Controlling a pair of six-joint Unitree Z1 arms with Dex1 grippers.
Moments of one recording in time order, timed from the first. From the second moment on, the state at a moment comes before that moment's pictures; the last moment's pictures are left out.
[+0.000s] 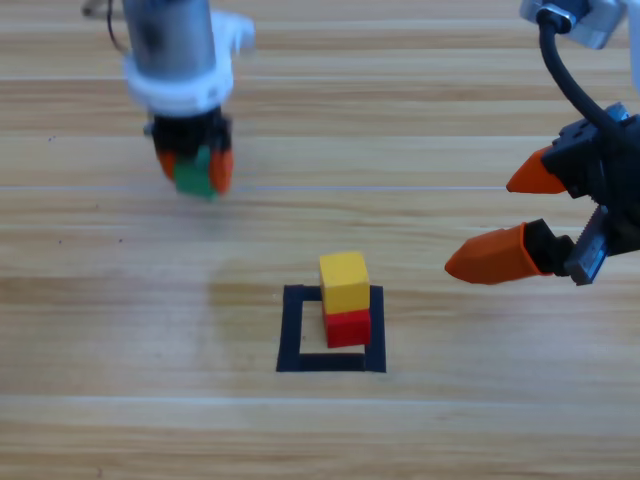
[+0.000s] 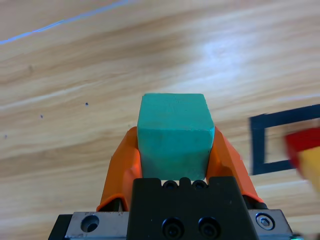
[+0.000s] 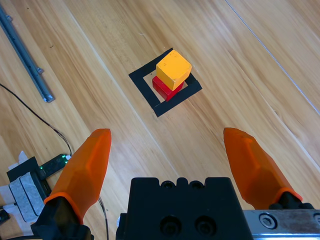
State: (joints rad) arm 0 -0.51 2.31 -2.16 1.38 0.06 -0.31; arm 1 0.99 1.49 -1.07 0.40 0.04 0.00
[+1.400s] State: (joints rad) arm 0 -0.81 2.23 -2.15 1.41 0.01 -0.92; arm 1 0.99 1.49 -1.06 0.40 0.04 0.00
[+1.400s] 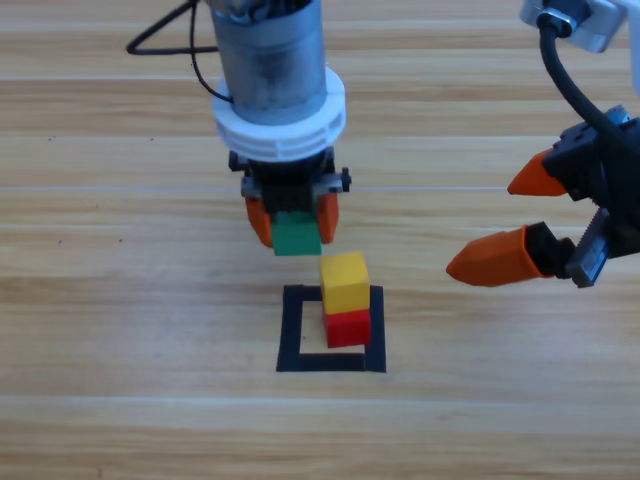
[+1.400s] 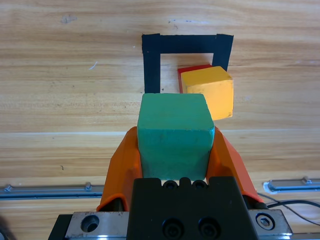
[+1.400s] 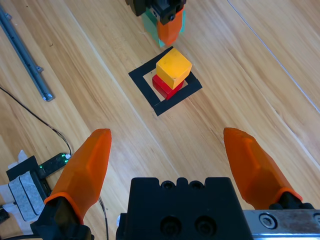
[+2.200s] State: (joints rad) arm 0 -0.84 2.29 -2.19 1.41 0.01 -0.85; arm 1 0.99 1.49 -1.06 0.40 0.04 0.00
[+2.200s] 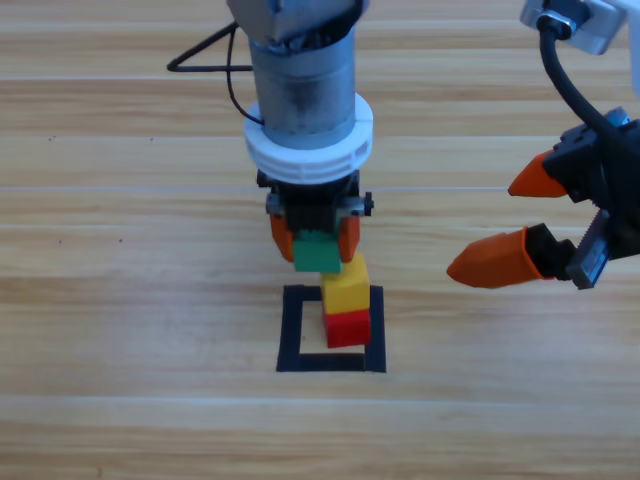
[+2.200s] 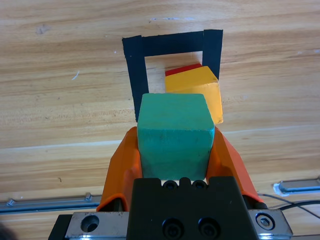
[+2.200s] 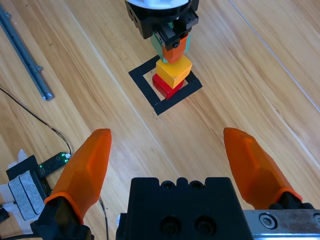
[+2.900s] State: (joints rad) arm 0 -0.86 2.32 -2.23 1.41 0.00 -0.84; arm 1 0.99 1.49 -1.06 0.40 0.04 0.00
